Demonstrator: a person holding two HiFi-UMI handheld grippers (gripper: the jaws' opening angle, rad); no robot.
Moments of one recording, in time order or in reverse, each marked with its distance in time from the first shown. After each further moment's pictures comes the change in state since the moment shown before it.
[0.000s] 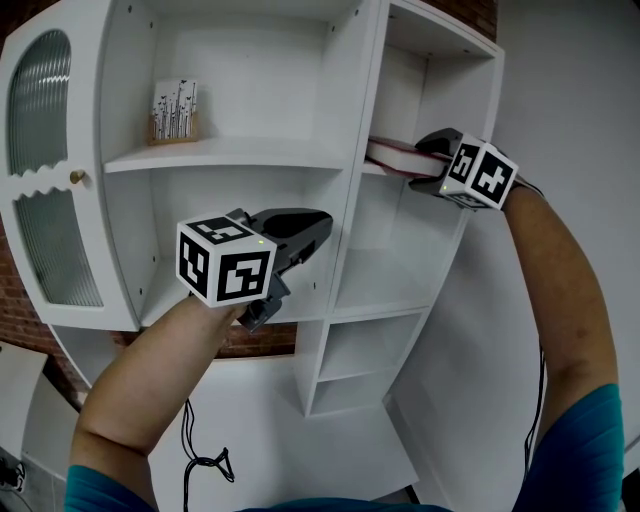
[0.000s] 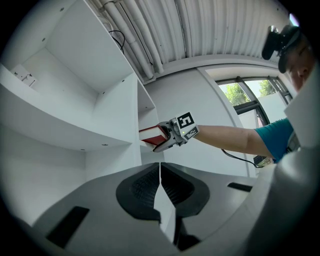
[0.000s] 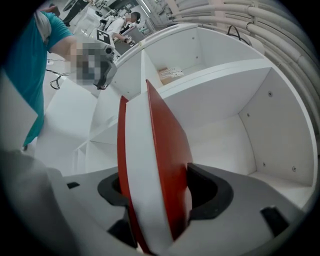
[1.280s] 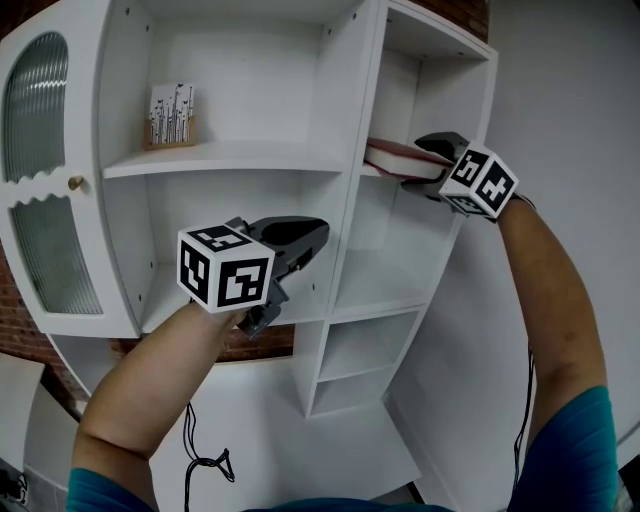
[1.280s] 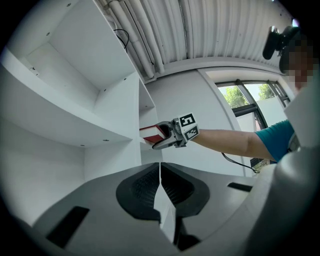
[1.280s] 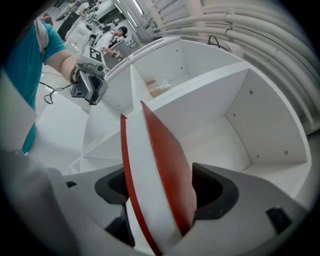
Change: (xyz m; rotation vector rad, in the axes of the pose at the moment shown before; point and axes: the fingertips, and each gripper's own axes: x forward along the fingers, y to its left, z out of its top) left arm -0.006 0.002 -0.007 -0.027 0.002 -0.028; right arm -0.007 -0.007 0.010 0.125 -0.135 -0.077
